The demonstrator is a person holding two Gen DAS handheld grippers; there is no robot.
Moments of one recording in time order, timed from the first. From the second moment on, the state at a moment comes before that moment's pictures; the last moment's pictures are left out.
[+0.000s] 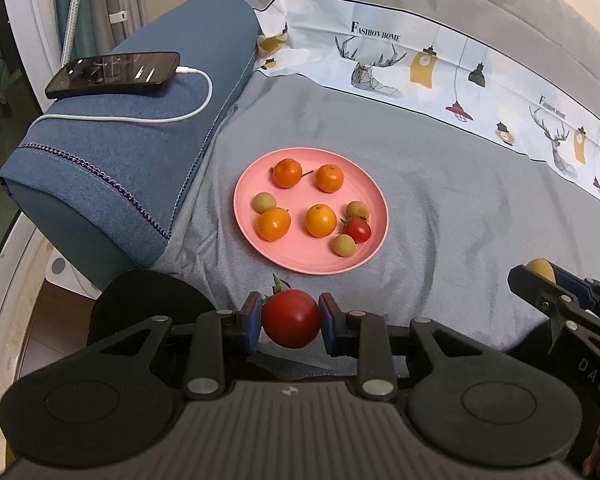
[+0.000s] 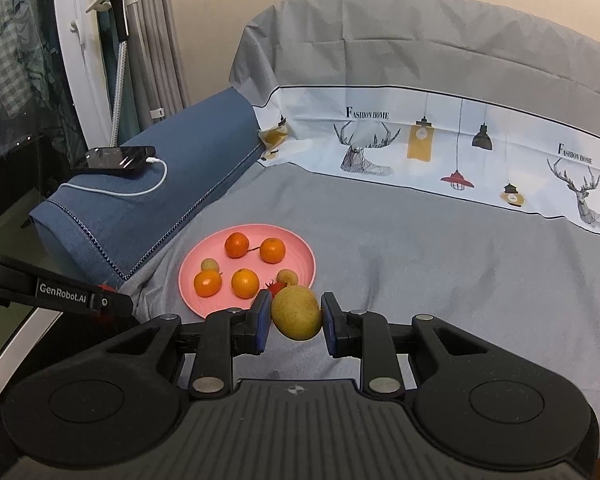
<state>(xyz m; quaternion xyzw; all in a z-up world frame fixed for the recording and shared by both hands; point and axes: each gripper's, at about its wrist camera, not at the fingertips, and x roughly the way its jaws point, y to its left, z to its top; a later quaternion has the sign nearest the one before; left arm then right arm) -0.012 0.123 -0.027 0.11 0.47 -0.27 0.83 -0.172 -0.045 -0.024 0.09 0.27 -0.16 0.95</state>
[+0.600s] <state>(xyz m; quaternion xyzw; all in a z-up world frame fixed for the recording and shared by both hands) 0.053 0.093 -0.043 0.10 0.49 -0.25 0.83 -0.096 -0.057 -0.042 0.07 0.30 -0.14 0.94</state>
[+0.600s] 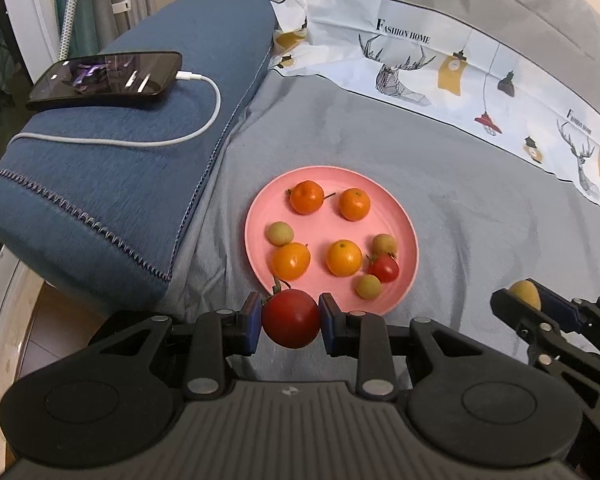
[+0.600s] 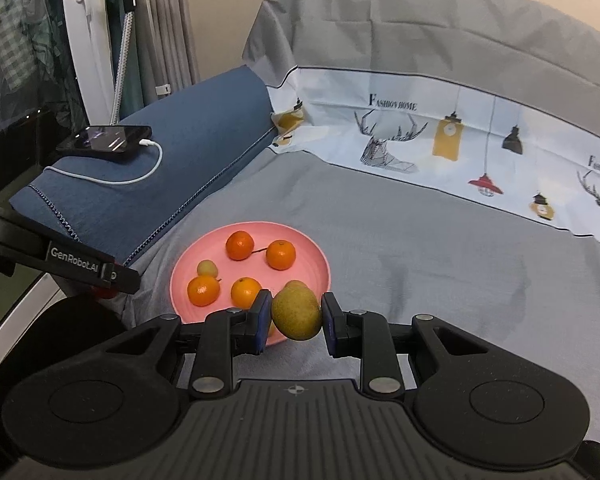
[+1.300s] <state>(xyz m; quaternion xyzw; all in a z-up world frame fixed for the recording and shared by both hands) 0.133 0.038 -0.095 0.12 0.52 -0.23 0.81 0.001 -0.092 -0.091 0.08 0.35 -0.12 0.93</state>
